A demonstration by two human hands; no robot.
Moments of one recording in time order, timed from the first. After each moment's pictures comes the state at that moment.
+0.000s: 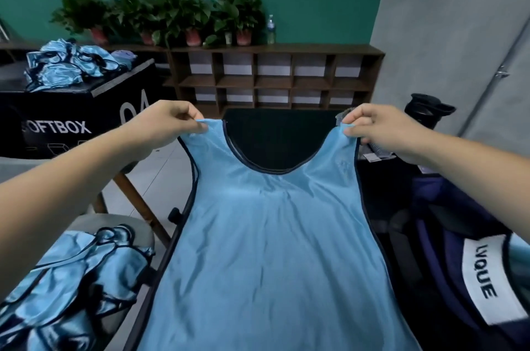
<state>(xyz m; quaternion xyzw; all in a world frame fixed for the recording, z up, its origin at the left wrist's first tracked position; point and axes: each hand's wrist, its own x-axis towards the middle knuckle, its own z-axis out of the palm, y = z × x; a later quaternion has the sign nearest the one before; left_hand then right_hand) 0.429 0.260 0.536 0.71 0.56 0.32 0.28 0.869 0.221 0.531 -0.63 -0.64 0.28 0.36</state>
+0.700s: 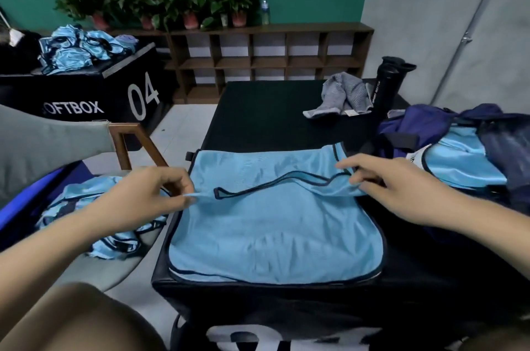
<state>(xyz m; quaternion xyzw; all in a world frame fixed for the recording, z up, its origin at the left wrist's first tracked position) 0.398 -0.021 0.482 0.82 0.51 0.17 0.18 0.855 -0.055 0.471 -0.54 -0.80 0.15 0.22</state>
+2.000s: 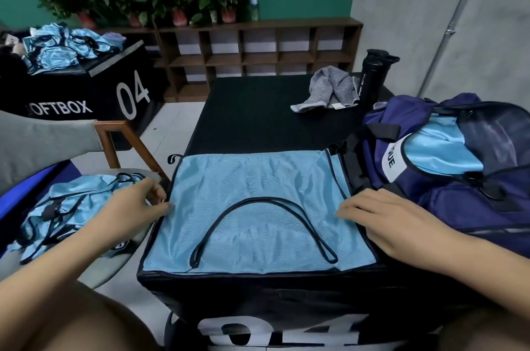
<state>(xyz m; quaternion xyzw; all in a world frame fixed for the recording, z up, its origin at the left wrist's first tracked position) 0.387 -0.003 0.407 0.70 0.67 0.18 0.16 0.893 -0.101 0.401 -0.44 -0.89 -0.06 0.05</state>
